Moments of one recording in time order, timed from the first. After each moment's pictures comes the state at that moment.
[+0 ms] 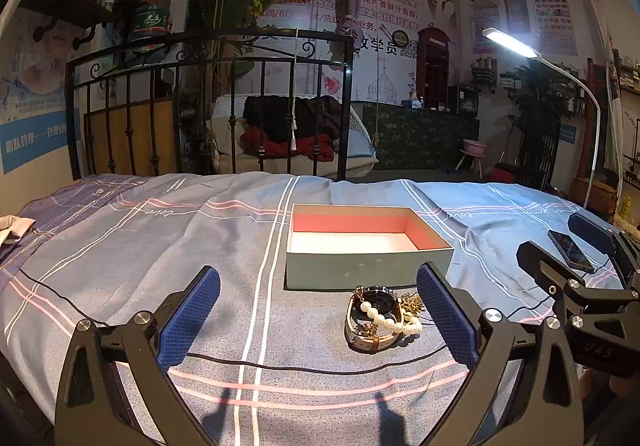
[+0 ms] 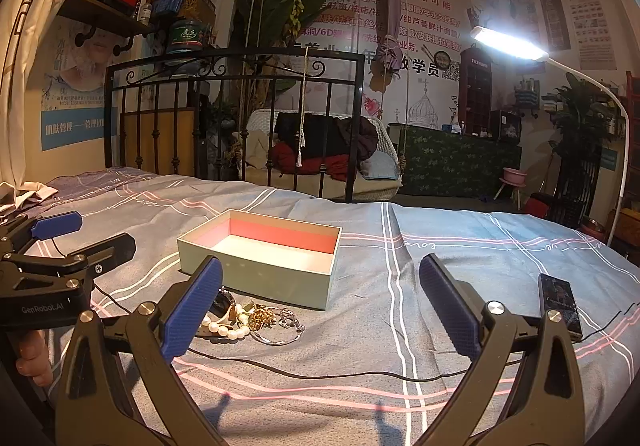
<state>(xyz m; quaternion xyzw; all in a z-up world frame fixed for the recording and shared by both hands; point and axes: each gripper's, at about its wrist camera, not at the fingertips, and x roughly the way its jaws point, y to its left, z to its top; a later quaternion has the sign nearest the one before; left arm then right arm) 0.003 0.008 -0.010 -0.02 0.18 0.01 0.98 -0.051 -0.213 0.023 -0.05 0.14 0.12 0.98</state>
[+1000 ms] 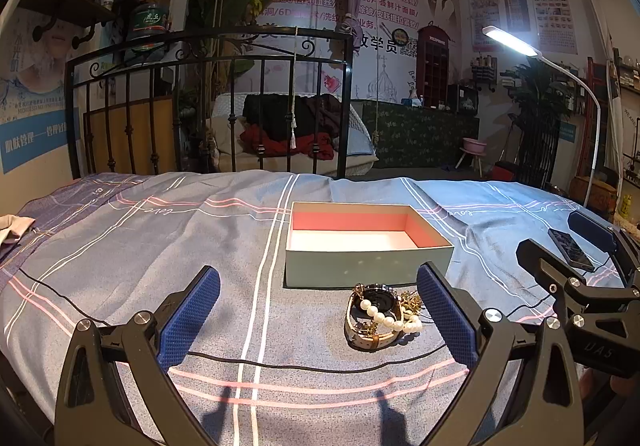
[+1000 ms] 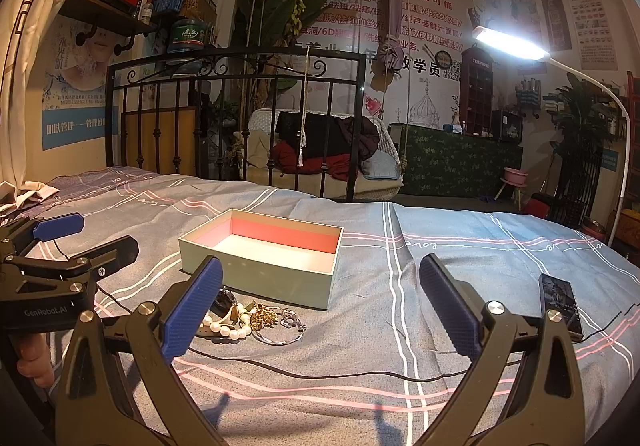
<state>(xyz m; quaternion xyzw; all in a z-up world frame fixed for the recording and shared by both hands) 0.003 0.008 -0.013 -0.02 0.18 0.00 0.98 -0.050 -0.211 0.023 -0.05 0.14 0.12 0.98</state>
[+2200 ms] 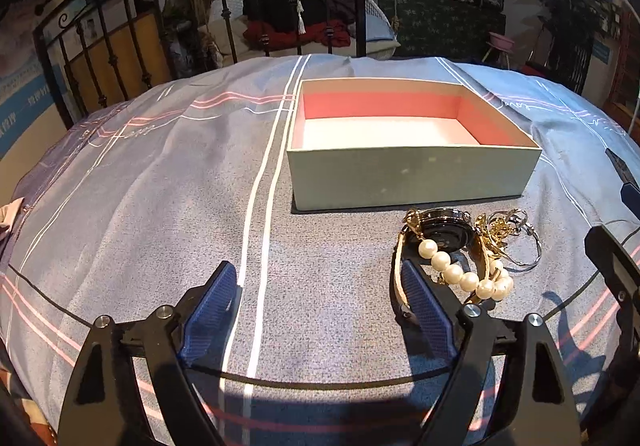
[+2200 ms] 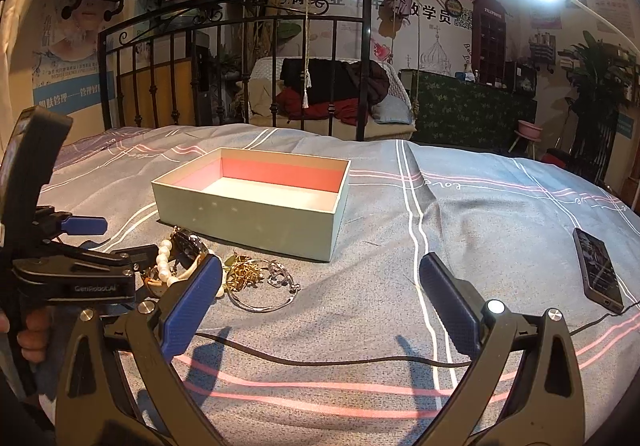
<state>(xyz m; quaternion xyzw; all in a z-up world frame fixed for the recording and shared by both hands) 0.101 0.016 -0.067 0.03 0.40 0.03 0.92 0.008 -0.210 -0.027 -0.04 0.24 0.14 0.96</state>
